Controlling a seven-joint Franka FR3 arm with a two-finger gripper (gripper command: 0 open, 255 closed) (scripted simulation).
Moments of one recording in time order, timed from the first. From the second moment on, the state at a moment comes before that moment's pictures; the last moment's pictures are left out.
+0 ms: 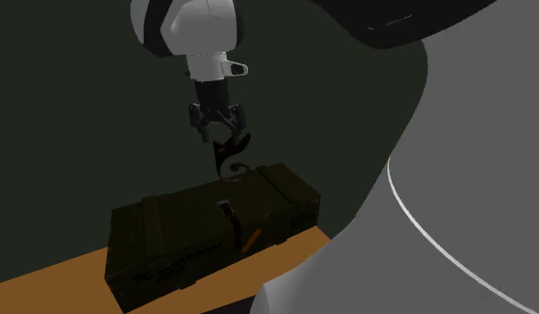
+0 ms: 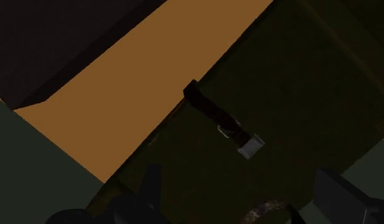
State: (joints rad) arm -0.12 -0.24 0.31 -2.11 0.04 1.83 0.85
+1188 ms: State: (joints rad) arm -0.13 0.38 0.27 -1.56 -0.10 1.93 1.55
